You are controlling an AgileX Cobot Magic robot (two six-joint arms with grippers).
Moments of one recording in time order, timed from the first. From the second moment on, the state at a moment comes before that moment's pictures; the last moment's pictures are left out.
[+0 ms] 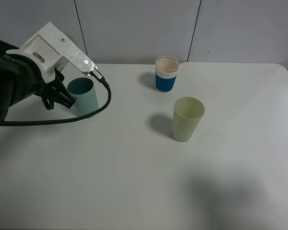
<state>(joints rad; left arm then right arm) -0.81 1.42 -0.63 -1.70 -0.95 1.92 -0.10 0.00 -0.51 -0.02 1.07 -0.09</state>
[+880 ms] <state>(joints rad) -0.93 1.73 -0.87 -1.46 -0.98 2.02 -0.10 0.00 -0.51 -0.02 1.07 -0.09</state>
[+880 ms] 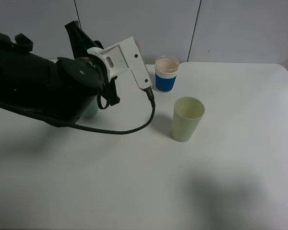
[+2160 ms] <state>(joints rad) -1.02 1.89 -0.97 -1.34 -0.99 2.14 -0.10 0.00 -0.51 -0.02 1.07 -0.09</state>
